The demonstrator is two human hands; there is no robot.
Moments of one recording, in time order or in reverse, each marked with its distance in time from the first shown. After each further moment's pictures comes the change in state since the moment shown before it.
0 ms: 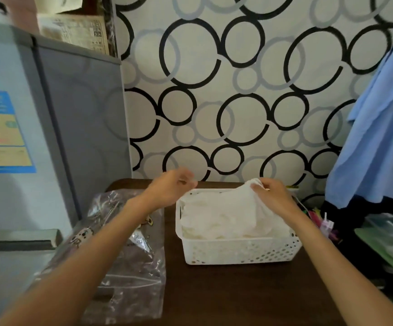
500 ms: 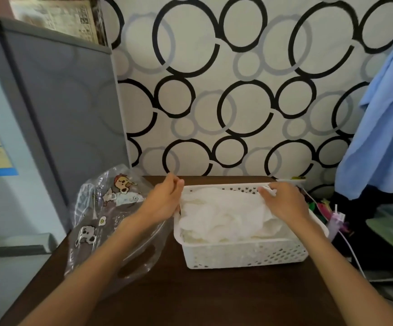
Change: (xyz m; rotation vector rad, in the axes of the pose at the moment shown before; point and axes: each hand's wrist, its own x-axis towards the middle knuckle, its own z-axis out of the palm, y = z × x) left_hand -0.004 -0.022 0.032 -0.100 0.117 -0.061; right_hand 0.013 0.035 0.022 -0.311 0.172 0.142
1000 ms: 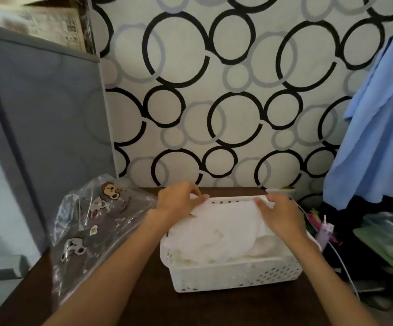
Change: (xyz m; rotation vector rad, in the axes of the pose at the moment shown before) left_hand 0.058 0.025 0.033 0.379 -0.036 0.026; right_hand -0.008 -0.004 -0.014 0.103 0.051 0.009
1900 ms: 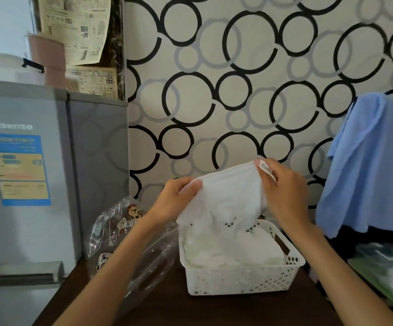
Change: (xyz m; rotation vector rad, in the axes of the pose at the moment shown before) left_hand -0.086 0.013 -0.109 -0.831 0.141 0.177; right_hand -0.049 -0.101 -0.096 0.145 0.481 -0.638
